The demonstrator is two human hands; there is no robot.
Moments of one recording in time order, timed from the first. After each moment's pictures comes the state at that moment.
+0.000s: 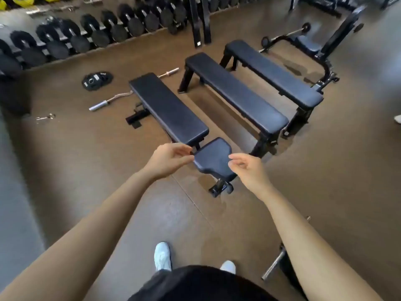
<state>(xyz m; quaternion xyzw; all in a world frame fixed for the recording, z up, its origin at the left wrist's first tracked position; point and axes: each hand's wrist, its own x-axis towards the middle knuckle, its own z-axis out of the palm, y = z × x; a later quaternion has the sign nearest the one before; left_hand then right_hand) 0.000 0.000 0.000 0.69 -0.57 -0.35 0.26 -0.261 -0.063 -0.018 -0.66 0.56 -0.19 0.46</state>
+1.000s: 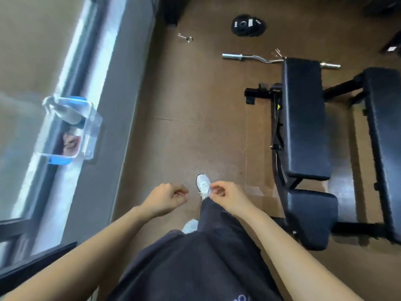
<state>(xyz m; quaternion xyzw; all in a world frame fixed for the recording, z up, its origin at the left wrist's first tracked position) 0.278 0.236 -0.153 0.85 -0.22 -0.44 0.21 0.170 0.011 -0.136 -0.81 0.26 0.26 0.46</state>
